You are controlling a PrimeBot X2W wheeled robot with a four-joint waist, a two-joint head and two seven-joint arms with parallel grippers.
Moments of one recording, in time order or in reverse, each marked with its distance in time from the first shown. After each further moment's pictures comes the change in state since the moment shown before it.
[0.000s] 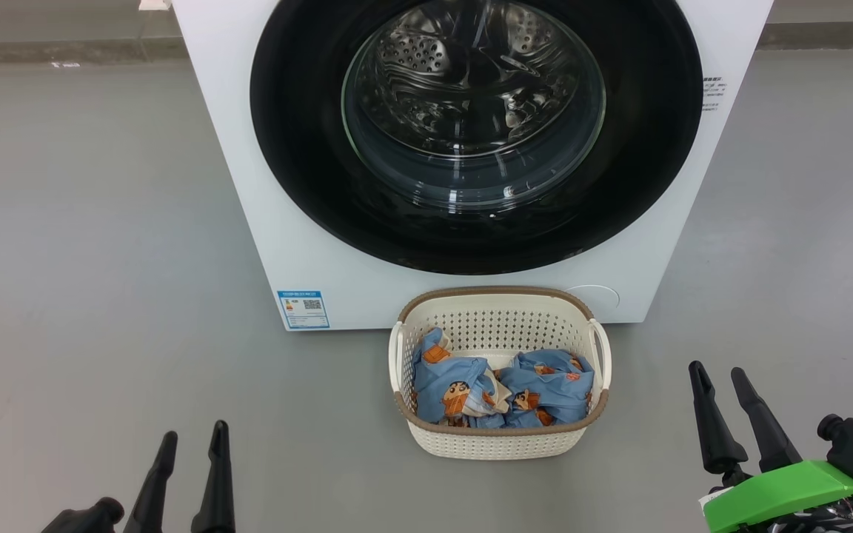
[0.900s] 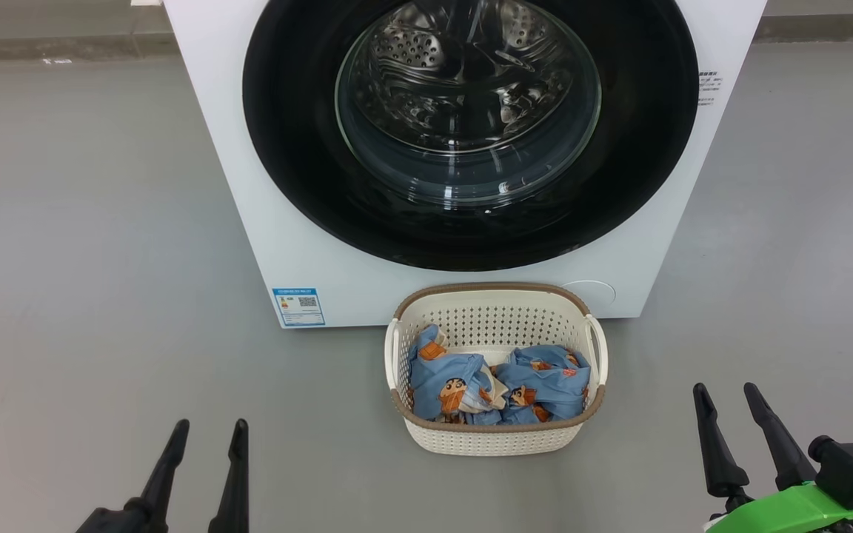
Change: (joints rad) left arm 0.001 0.013 -0.022 -0.013 0.239 -0.013 -0.066; right arm 0.044 0.023 -0.056 0.012 -0.280 0.000 -0.036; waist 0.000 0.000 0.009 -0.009
